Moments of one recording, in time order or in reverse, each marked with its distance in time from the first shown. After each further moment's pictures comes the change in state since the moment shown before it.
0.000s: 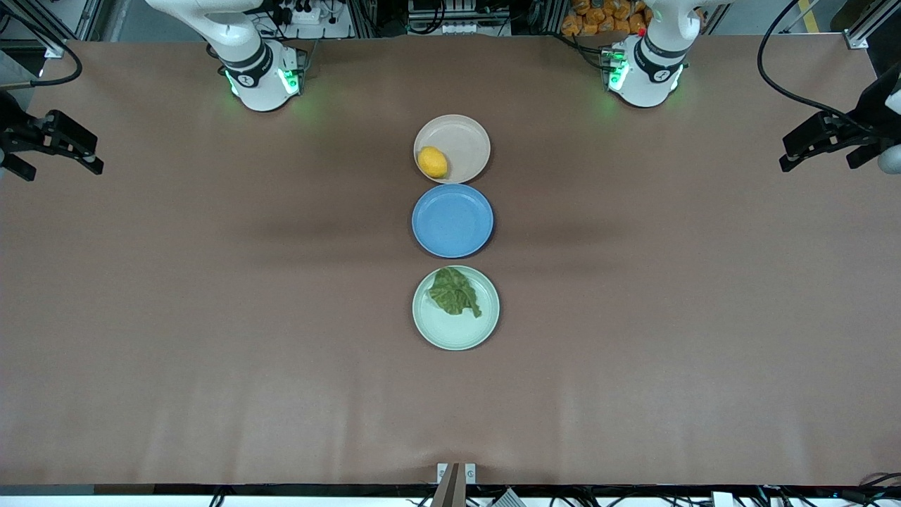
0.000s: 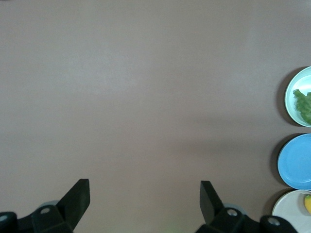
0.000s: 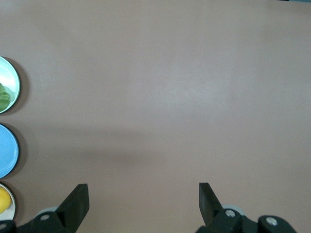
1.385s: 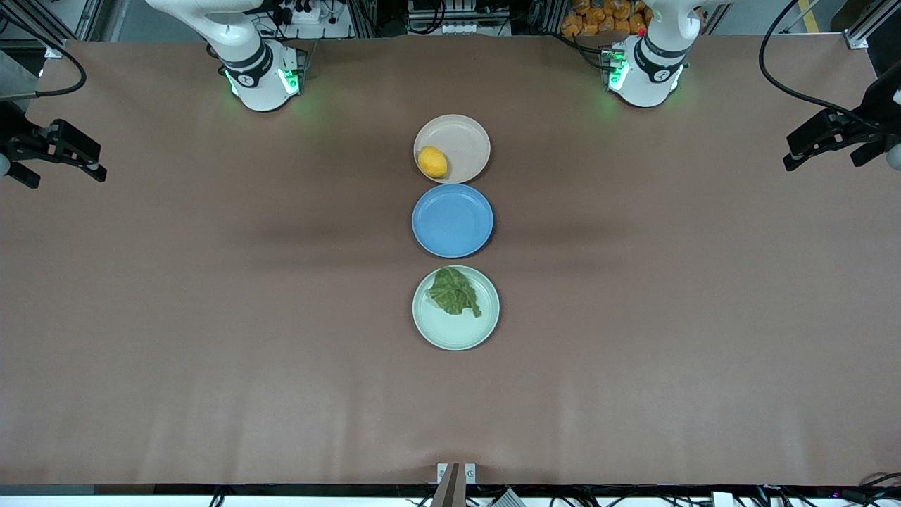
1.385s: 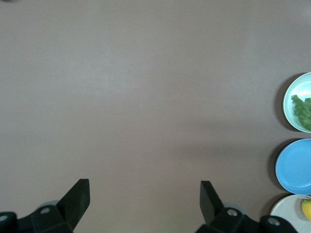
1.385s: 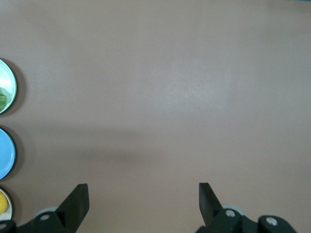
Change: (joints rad) left arm 0.000 -0.004 0.001 0.009 0.000 0.003 -0.019; right arm -0.005 0.006 -0.001 -0.023 0.001 0.027 -0.003
